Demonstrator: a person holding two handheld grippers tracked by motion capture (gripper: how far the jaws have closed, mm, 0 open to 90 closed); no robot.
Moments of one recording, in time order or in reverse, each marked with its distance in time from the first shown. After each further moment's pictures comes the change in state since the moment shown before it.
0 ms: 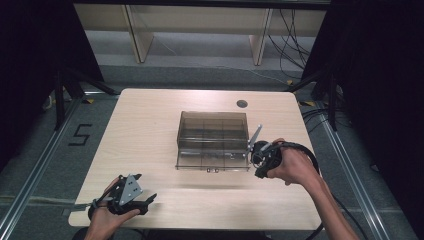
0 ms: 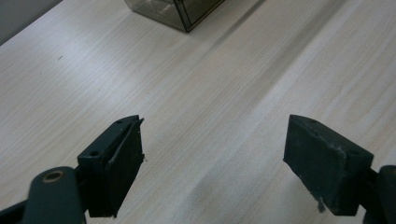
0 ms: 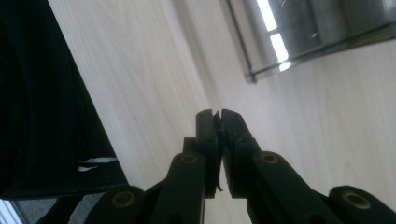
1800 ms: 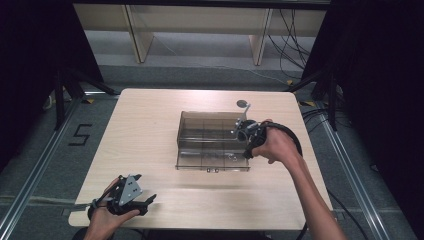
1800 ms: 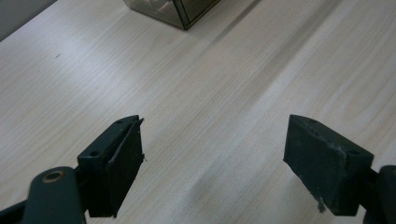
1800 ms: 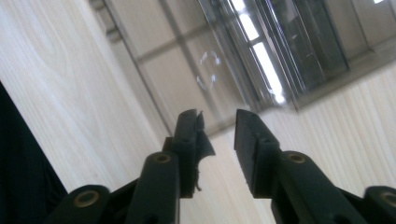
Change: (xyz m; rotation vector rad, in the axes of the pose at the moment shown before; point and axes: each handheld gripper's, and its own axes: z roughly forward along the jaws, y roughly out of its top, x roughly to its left) left arm -0.002 -0.001 0.002 -0.026 -0.002 -0.033; right arm -0.036 0.041 0.000 -0.056 -0.056 0.077
